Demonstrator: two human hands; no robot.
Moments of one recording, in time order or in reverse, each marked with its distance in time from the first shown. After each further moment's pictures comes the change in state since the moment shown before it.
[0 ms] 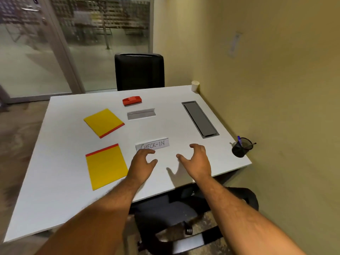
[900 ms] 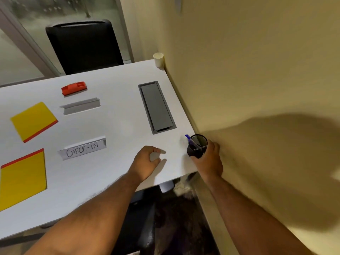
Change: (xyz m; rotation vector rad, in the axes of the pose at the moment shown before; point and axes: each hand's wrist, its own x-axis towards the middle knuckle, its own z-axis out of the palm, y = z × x) left_hand 0.104 0.163 0.345 0.086 -0.219 -0.127; right_hand 0.230 0.331 -0.152 -0.163 -0.008 0.214
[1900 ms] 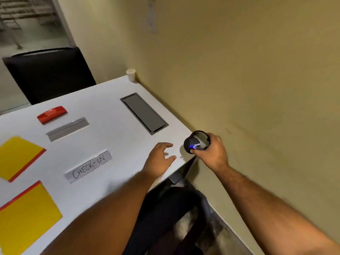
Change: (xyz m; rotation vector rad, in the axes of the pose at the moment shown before) left_hand -0.050 -0.031 -0.070 0.021 -0.280 0.343; right_hand -0.165 -0.079 -0.024 0.199 0.290 0.074
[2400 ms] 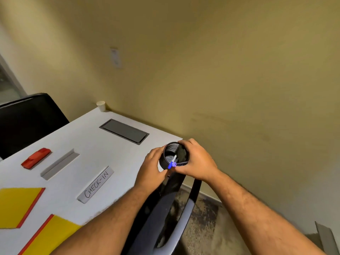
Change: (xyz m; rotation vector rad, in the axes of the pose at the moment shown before) left_hand -0.190 0.007 -0.116 0.039 -0.117 0.573; right_hand -0.277 -0.139 -0.041 -0.096 0.110 -0.220
